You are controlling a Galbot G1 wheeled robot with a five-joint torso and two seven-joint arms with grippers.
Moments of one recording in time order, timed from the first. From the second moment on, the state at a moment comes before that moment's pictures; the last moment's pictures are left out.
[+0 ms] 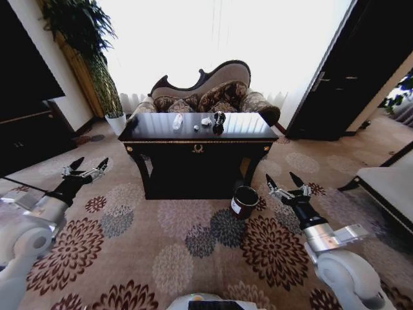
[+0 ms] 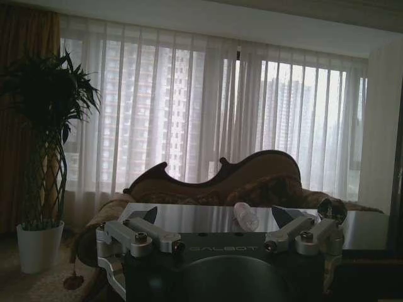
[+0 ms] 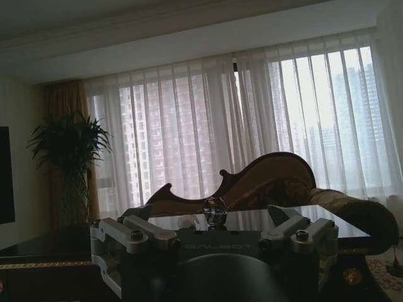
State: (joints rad) left arm 1.55 -0.79 -1.08 -2.13 -1.01 0.14 0.07; right arm -1.67 1.08 0.85 2.34 0.71 0.00 -0.06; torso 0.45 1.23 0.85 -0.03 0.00
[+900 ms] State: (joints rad) left arm 1.55 -0.80 -1.08 -2.13 -1.01 0.14 0.07; right arm -1.66 1.08 0.84 2.34 0.70 0.00 -0.05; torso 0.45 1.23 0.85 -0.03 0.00
